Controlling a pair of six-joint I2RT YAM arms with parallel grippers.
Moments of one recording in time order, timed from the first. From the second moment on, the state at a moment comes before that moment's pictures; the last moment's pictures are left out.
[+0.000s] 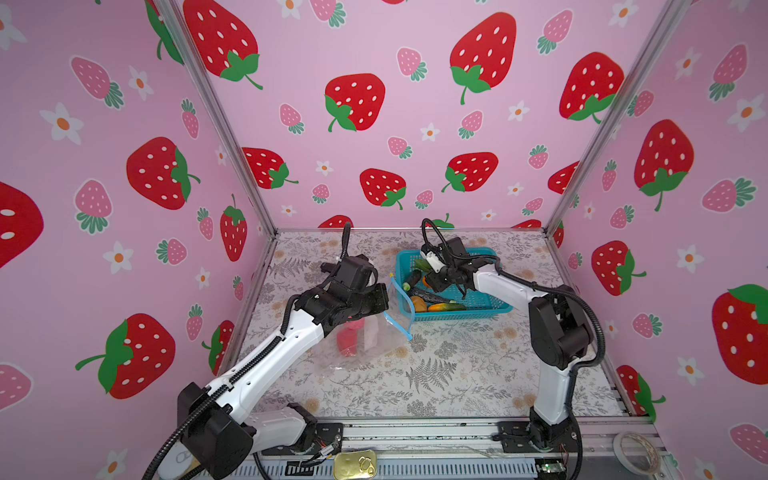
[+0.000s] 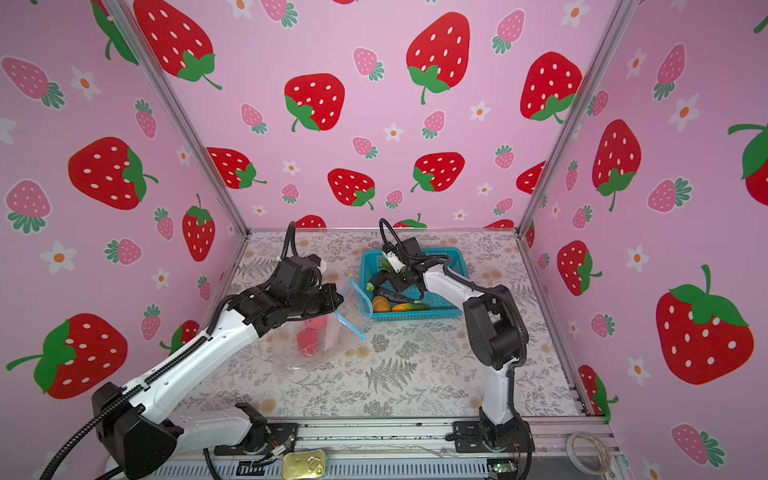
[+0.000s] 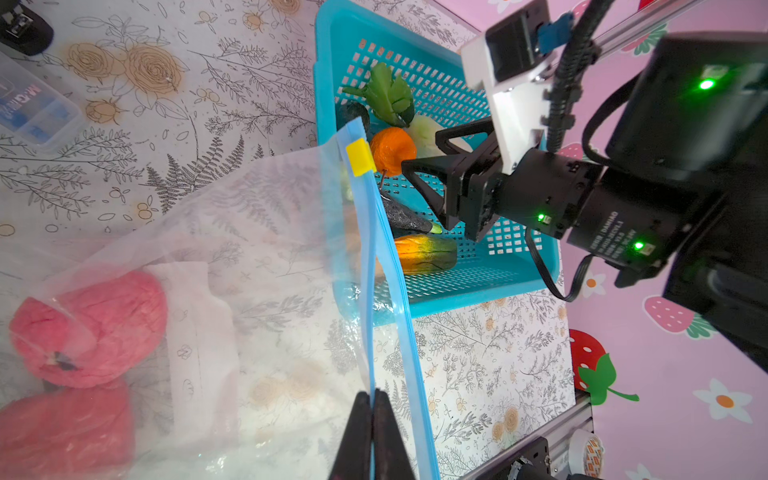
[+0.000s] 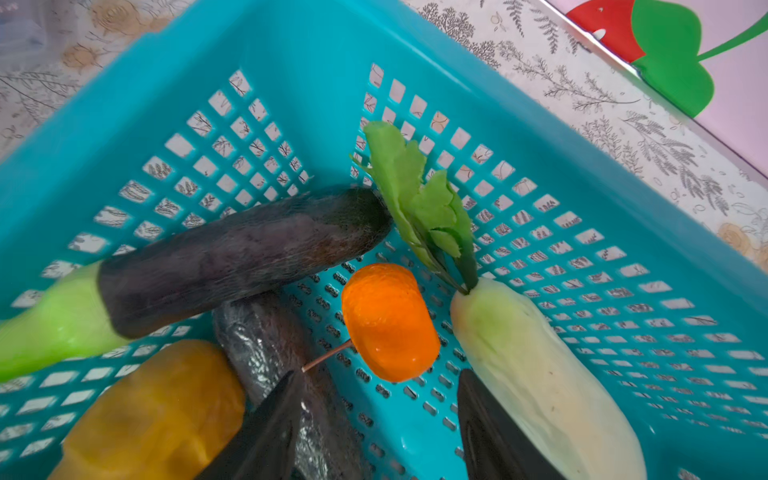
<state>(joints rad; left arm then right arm) -0.57 1.25 1.15 -0.68 0.12 -0.72 0.61 1.96 1.46 -0.39 -0.03 -0.22</state>
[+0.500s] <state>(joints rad) -0.57 1.26 1.15 -0.68 0.12 -0.72 0.61 2.06 1.51 -0.40 -0.01 -0.23</state>
